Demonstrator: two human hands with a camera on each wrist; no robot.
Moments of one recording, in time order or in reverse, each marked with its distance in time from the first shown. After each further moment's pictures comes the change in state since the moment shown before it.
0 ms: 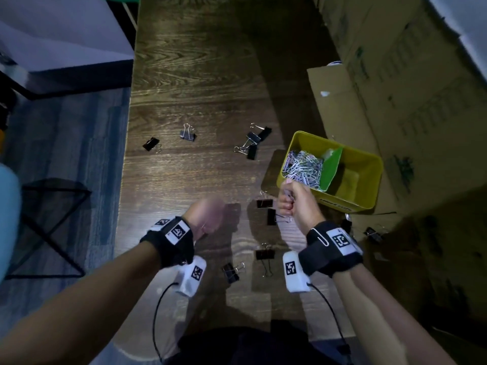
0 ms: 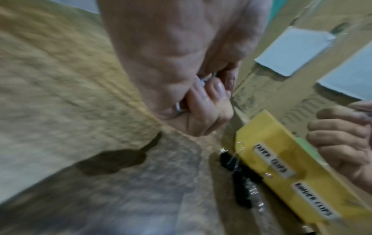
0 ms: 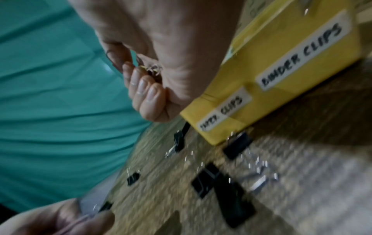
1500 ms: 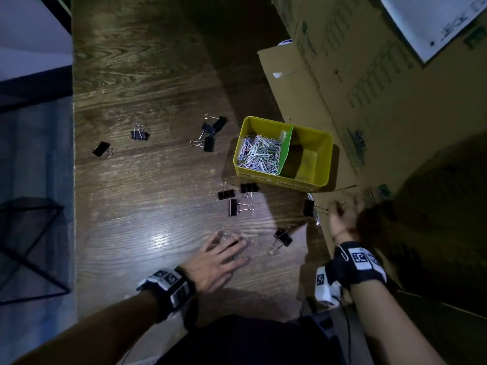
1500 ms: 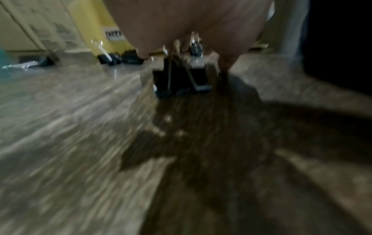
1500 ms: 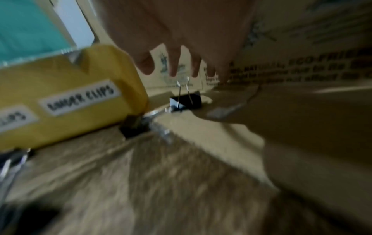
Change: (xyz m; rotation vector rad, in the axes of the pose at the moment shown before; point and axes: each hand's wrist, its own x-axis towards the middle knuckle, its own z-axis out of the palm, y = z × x) left_hand 0.011 -0.121 0.063 1.943 -0.147 1.052; right_hand -0.039 0.072 -0.189 -0.790 0.872 -0.033
